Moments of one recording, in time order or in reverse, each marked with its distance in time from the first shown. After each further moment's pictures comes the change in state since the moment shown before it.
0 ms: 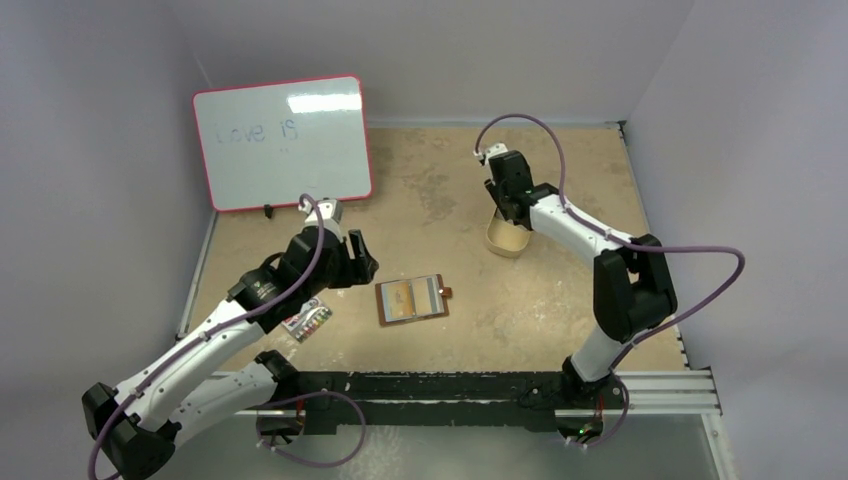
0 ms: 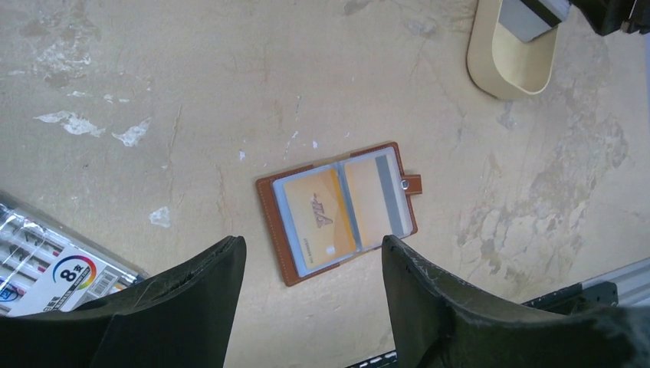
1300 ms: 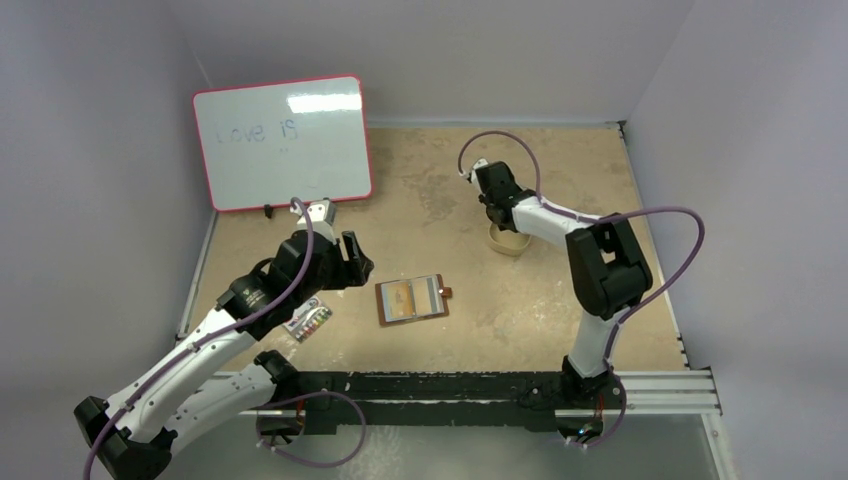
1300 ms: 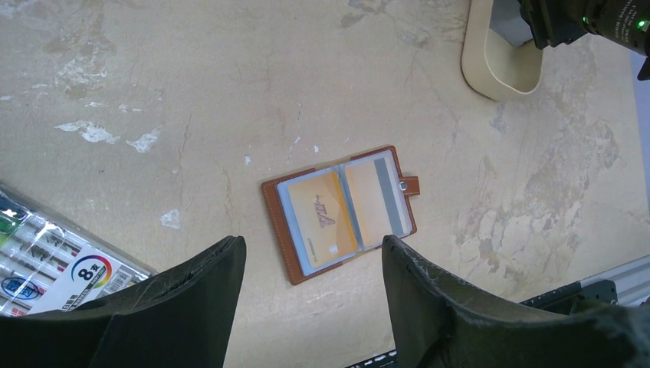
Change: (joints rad) left arm 0.000 -0.068 0.000 -0.032 -0.007 0.034; right arm 0.005 0.180 -0.013 0.138 0.134 -0.289
